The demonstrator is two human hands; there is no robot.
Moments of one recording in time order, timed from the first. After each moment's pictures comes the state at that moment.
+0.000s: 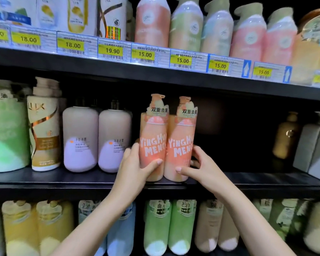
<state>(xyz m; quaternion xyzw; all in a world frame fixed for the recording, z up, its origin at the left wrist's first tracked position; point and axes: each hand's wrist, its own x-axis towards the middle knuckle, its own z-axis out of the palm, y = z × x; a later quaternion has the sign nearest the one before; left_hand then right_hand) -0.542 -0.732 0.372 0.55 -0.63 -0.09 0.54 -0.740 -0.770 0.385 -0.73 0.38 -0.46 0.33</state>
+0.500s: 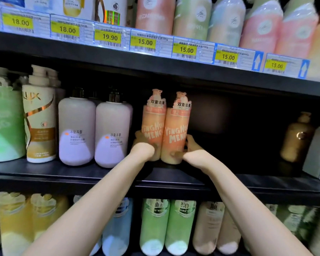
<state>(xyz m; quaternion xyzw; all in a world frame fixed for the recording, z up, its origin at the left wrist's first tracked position) -0.562 -0.810 0.412 0.67 -0.48 -0.23 0.52 -0.722 -0.841 0.405 -0.76 0.44 -0.37 0.31</state>
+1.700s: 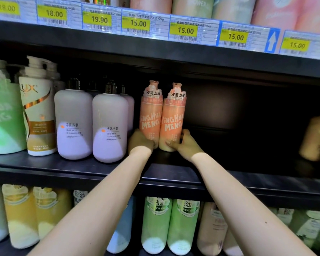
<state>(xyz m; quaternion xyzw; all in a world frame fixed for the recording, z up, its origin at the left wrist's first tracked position) -0.550 -0.846 0.390 0.71 -0.45 -0.14 0.51 -0.695 -0.891 0.387 -0.74 0.44 -0.41 0.32</state>
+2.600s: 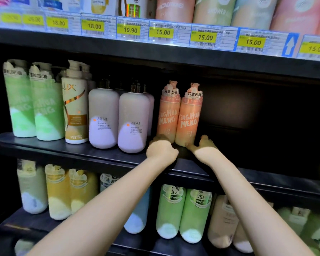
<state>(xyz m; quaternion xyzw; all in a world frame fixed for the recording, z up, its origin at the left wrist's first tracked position) -0.575 -0.791 0.383 0.78 -0.54 -0.03 0.32 -0.701 -0.849 0.396 -0.74 0.59 -0.26 0.18</state>
